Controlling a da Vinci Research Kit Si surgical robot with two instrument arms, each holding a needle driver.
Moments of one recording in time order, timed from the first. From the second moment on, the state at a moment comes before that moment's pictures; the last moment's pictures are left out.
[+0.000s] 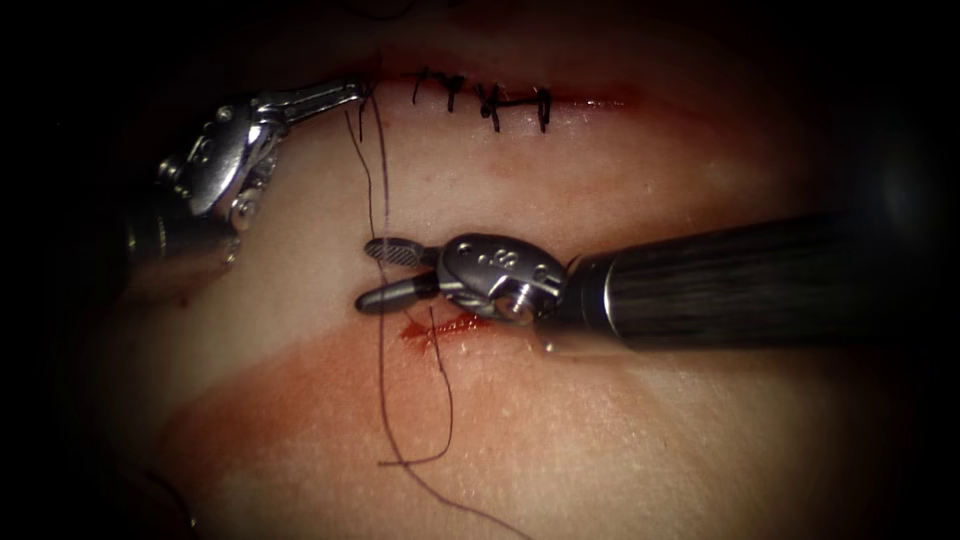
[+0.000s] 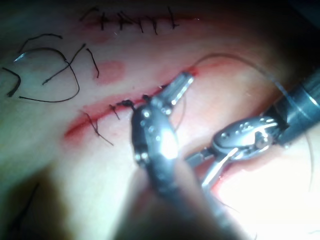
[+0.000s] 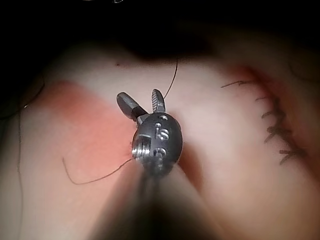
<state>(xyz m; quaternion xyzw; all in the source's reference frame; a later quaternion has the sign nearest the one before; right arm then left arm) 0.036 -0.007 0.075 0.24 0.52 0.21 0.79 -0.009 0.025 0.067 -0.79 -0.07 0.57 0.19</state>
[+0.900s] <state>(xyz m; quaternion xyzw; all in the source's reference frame) 0.040 -0.005 0.076 0.23 0.54 0.23 0.78 -0.010 0.018 0.067 -0.81 -0.08 0.54 0.21</state>
